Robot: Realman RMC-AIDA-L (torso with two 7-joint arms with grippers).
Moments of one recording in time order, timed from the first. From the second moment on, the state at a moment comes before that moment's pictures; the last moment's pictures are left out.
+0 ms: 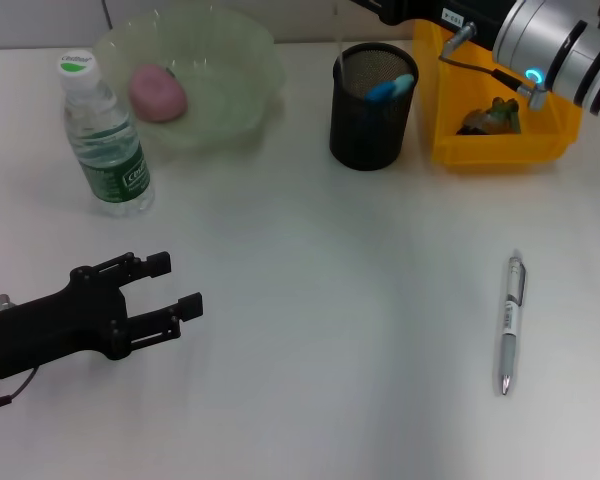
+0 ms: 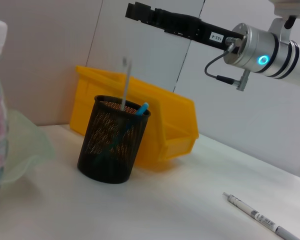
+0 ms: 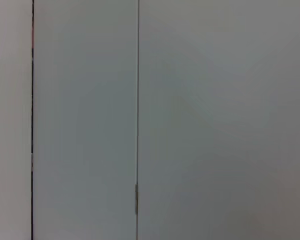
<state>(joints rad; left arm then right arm) -0.33 -2.05 0.63 0.43 1.92 1.59 -1.11 0.73 2.09 -1.20 -0.48 -1.04 -0.92 0.95</state>
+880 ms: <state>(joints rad) -0.34 -2.04 0.65 0.43 1.93 1.58 -1.10 0.54 1.97 -0.95 -0.86 -1.41 -1.46 1.72</state>
